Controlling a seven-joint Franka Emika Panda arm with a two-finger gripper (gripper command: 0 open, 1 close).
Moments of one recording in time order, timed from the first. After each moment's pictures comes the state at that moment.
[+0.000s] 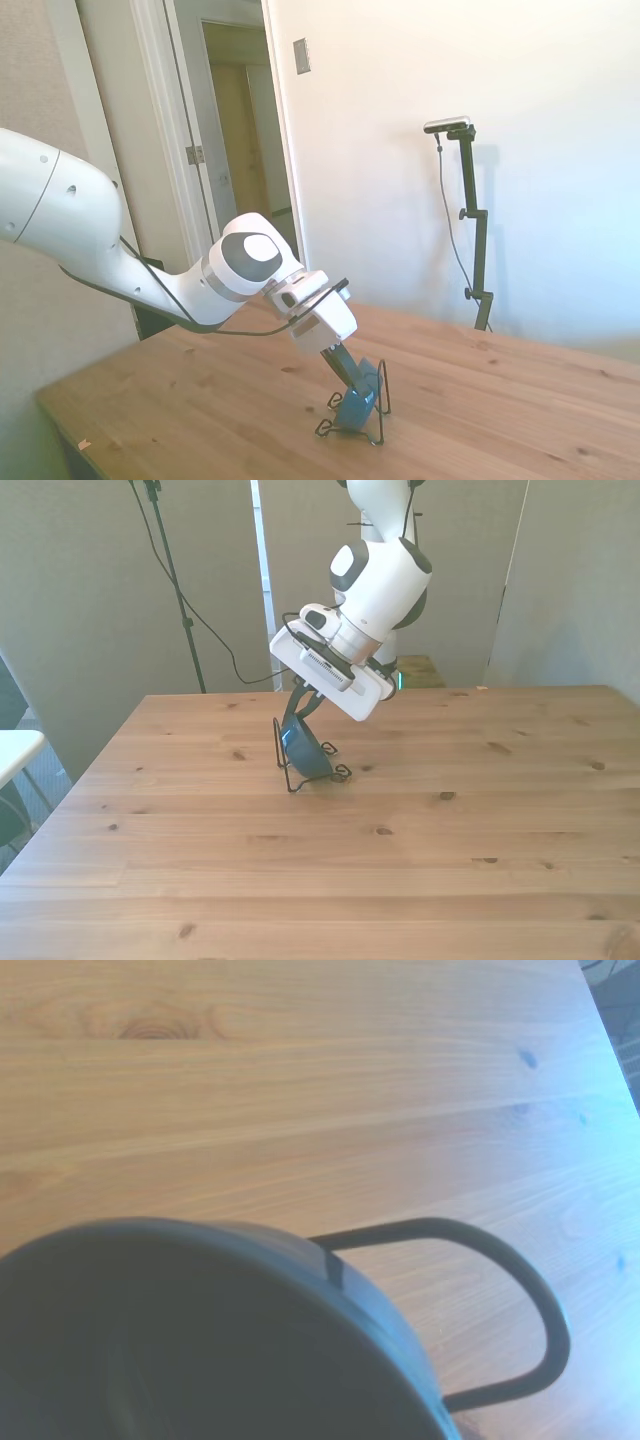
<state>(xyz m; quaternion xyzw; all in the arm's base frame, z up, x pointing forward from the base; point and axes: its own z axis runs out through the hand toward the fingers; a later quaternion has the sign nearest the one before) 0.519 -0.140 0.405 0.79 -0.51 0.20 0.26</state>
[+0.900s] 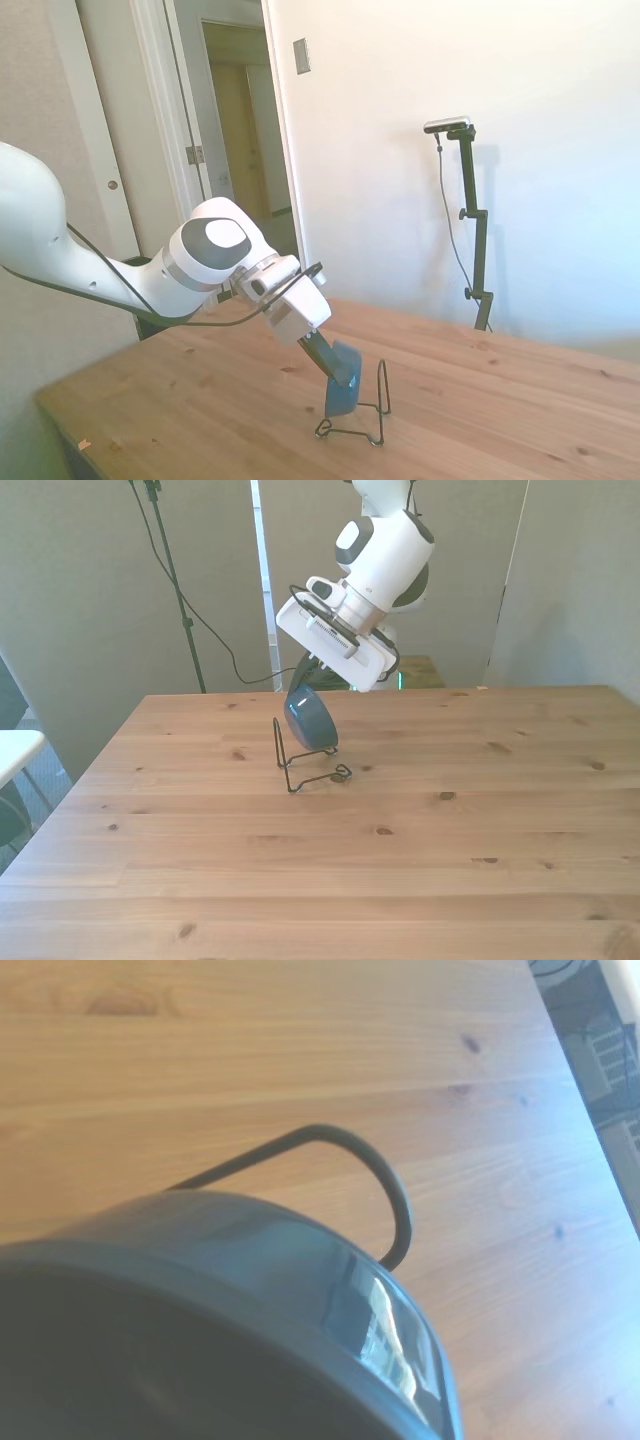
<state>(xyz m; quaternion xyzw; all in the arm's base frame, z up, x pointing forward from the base) 0.479 -0.120 0.447 0.79 -0.51 0.23 0.25</state>
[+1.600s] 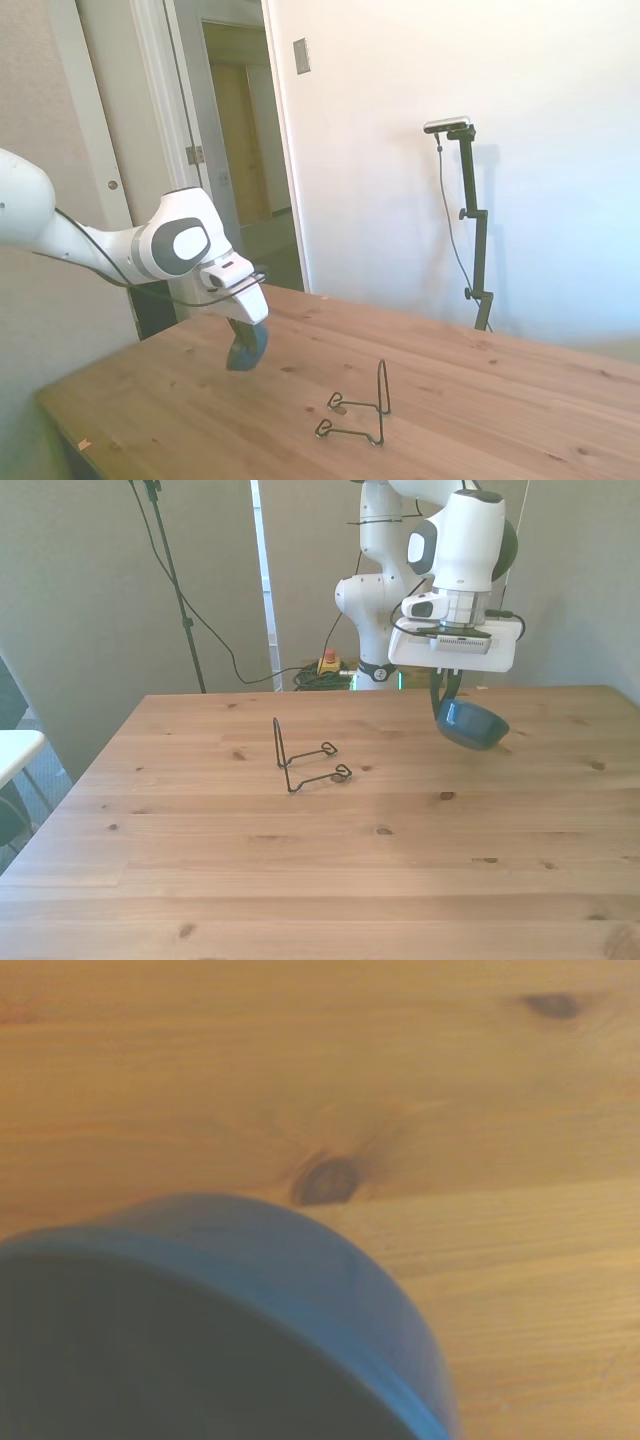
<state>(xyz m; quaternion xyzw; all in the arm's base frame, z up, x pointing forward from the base) 0.498 0.040 0.439 0.89 -0.44 0.07 -0.01</state>
